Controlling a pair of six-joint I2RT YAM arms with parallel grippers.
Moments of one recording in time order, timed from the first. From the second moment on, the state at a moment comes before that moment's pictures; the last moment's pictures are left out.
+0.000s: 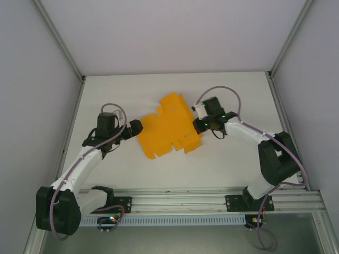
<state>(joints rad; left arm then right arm) -0.27 1.09 0.67 -0.30 0.28 -0.60 0.46 1.61 1.05 -0.34 -0.08 -0.06</state>
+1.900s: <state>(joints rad) -0.50 1.66 1.20 -0.40 0.56 -0.50 0.73 1.61 0.82 0.25 0.50 -0.83</state>
